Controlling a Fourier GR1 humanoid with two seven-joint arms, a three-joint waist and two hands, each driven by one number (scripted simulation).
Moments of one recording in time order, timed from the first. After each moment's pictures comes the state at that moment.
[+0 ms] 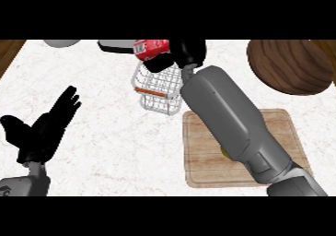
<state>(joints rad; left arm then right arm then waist) -0.09 0.23 0.05 -1.57 0.13 -0.07 0.22 -1.13 0.00 0.25 -0.80 0.68 -0.42 0.35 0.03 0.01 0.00</state>
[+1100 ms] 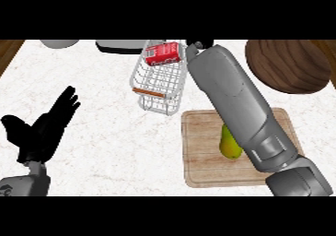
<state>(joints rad) -0.10 0.22 0.07 -1.54 0.12 -0.08 0.21 -1.22 -0.01 0.07 -0.75 0.20 -0.63 0.16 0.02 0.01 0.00</state>
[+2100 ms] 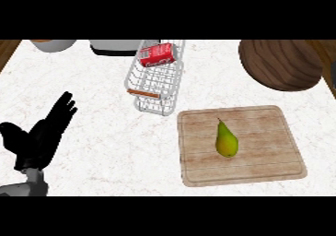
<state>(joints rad) -0.05 0.21 0.08 -1.57 0.10 -0.07 0.21 -0.89 -0.43 -0.23 -1.12 -0.03 -0.43 0.18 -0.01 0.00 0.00</state>
